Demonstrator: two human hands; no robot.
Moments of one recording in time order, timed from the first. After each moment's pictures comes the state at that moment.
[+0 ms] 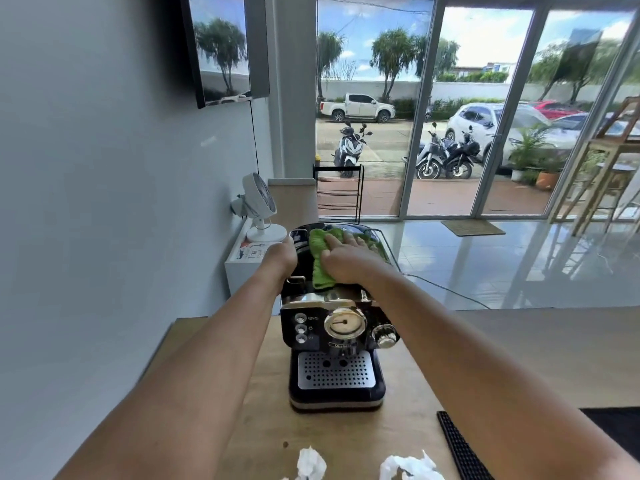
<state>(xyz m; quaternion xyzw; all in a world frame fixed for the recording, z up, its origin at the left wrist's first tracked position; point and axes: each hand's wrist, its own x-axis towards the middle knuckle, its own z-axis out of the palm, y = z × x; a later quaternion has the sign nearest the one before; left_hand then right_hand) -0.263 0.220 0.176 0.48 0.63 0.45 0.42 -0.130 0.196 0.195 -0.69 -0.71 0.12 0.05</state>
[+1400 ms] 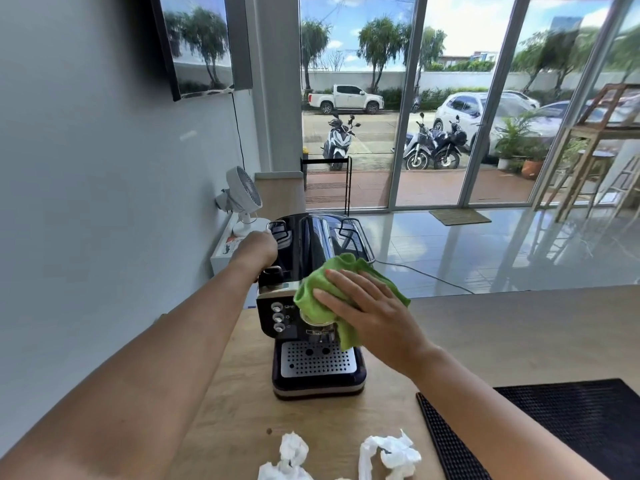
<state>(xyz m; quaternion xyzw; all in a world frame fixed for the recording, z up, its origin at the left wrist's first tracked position) -0.266 0.230 0.179 0.59 0.73 0.25 0.23 -0.050 0.102 0.101 -0.37 -0.85 -0.26 0.28</state>
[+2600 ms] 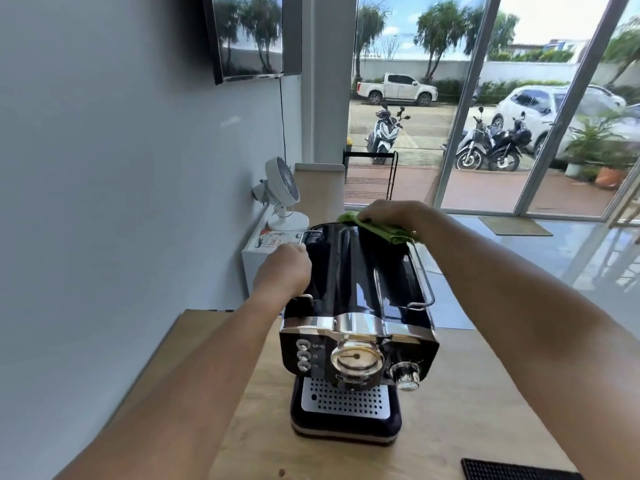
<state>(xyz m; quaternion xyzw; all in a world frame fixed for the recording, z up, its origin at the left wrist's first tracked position) -0.264 0.233 0.169 0.59 0.73 0.29 0.19 -0.075 0.345 0.224 -0.61 -0.74 0.27 0.09</state>
